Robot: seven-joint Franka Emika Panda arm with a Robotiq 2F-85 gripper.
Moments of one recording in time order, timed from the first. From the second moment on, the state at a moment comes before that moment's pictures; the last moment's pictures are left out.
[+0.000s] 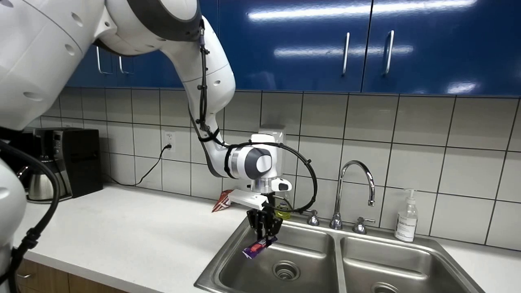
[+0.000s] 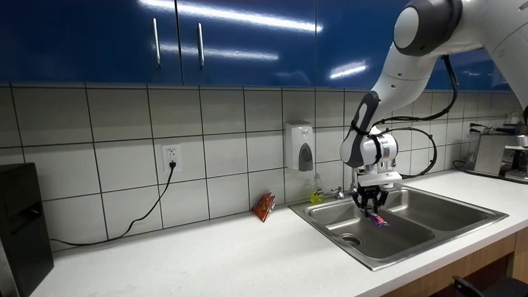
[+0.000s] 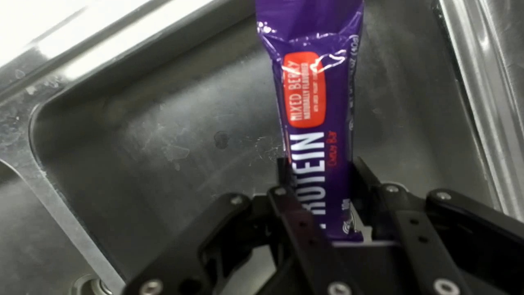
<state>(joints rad) -0.15 0.53 -0.18 -2.07 -0.02 2.57 0.09</state>
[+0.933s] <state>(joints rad) -0.15 0.85 -0.16 -1.77 0.00 2.56 0.09</state>
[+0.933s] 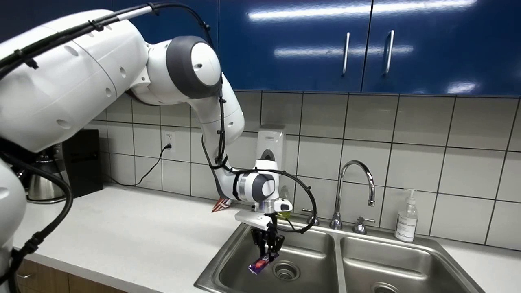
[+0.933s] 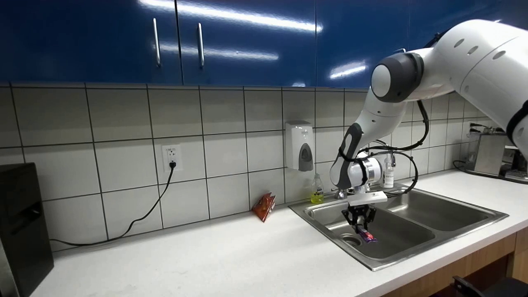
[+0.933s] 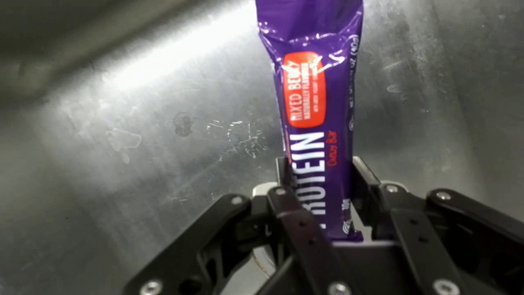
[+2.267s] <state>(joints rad) -0.15 1.13 -0.15 -1.53 0.00 2.56 0.09</state>
